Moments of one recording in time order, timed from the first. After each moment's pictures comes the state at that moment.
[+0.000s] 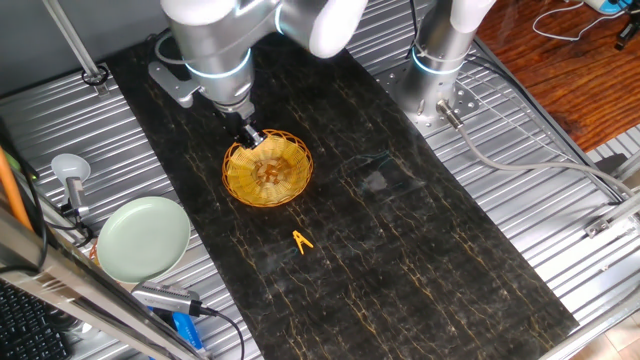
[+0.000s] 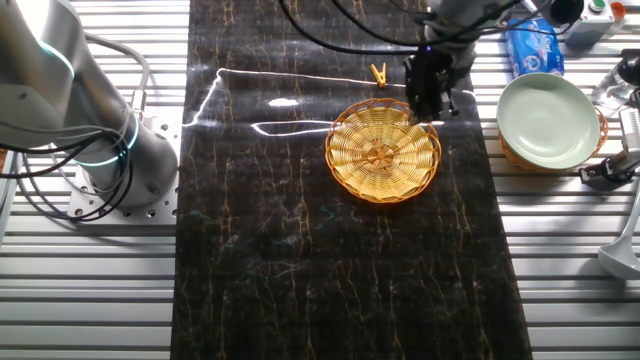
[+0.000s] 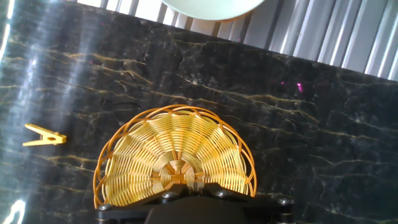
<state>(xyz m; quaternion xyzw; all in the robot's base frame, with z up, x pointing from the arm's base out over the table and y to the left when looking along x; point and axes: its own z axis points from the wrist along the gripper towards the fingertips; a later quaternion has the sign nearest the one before) 0.513 0.023 0.162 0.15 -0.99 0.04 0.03</state>
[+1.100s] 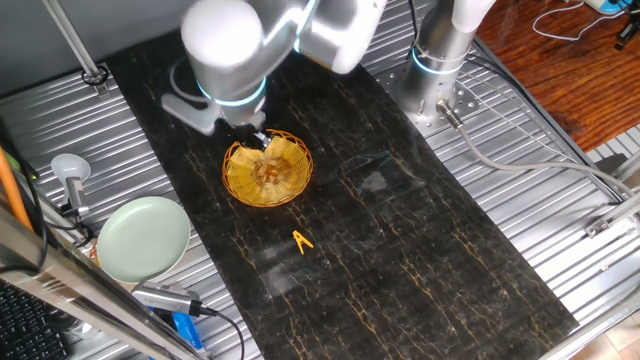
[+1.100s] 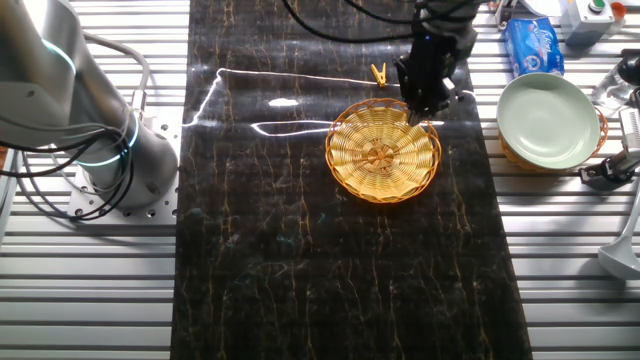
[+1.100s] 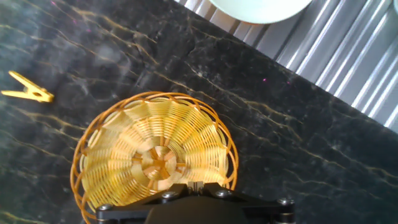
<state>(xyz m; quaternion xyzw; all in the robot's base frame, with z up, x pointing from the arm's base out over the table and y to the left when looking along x) 0.514 0.024 0.162 0.27 -0.95 0.13 0.06</state>
